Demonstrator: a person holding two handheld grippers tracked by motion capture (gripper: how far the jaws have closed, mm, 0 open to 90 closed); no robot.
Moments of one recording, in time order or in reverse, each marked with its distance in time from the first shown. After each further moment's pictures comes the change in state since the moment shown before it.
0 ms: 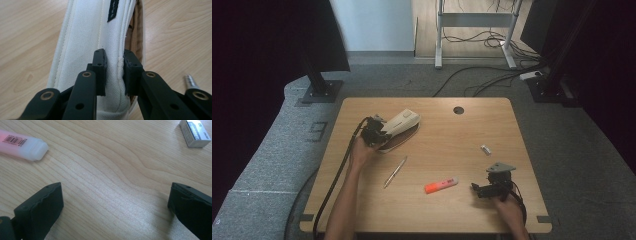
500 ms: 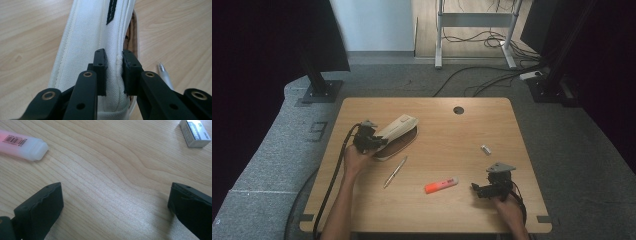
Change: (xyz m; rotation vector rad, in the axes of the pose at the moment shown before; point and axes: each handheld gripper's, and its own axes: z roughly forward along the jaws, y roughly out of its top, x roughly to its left) left arm -0.006 -0.030 -0.025 -0.090 -0.081 -0.076; right arm 0.000 0.000 0.000 0.000 0.000 0.000
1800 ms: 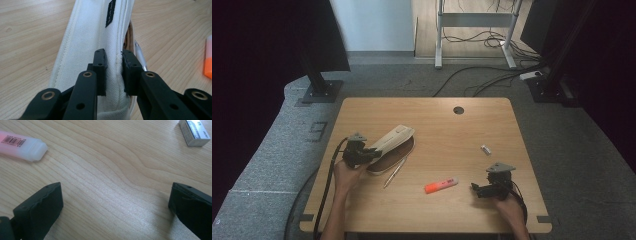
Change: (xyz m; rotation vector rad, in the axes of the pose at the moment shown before) left arm -0.017 -0.042 -0.034 -0.061 -0.052 -0.020; right arm 0.001 0.000 0.000 0.004 -0.010 0.010
